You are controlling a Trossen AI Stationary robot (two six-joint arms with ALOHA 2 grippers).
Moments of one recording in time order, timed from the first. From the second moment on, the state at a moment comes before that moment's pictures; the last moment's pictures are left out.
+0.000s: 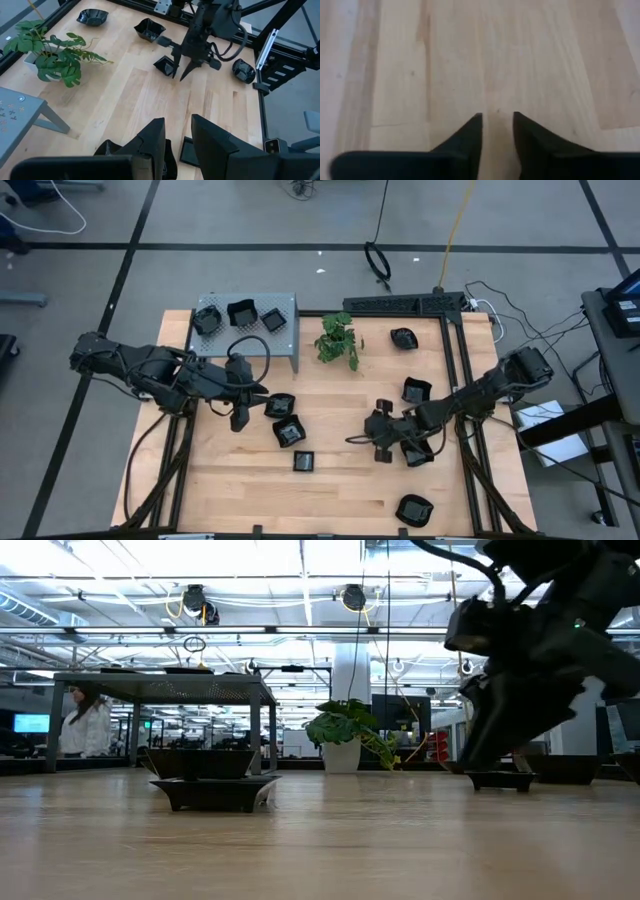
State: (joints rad) left arm -0.30 1.11 1.28 -0.81 -0.29 -0.51; right arm 0.37 1.53 0.66 -0.11 0.26 0.38
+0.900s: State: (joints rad) left arm -0.30 1.11 1.28 -0.81 -0.29 -0.51; right arm 0.42 1.53 0.66 -0.24 0.37 0.35
